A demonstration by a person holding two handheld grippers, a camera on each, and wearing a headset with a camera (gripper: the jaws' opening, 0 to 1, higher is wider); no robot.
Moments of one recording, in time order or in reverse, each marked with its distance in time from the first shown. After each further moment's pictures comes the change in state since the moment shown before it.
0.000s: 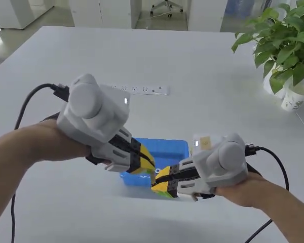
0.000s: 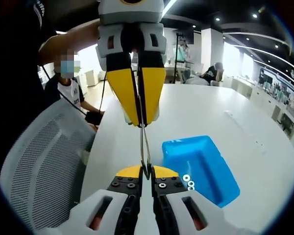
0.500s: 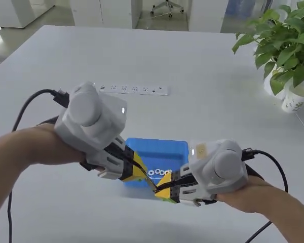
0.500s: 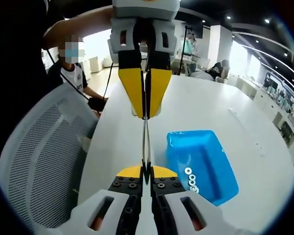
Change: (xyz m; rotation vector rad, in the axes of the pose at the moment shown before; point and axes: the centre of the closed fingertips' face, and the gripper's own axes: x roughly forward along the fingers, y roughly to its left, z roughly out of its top) left arm 0.003 -0.010 -0.029 0.006 0.092 -0.034; right arm 0.001 0.010 -0.017 -0.076 0.107 0.015
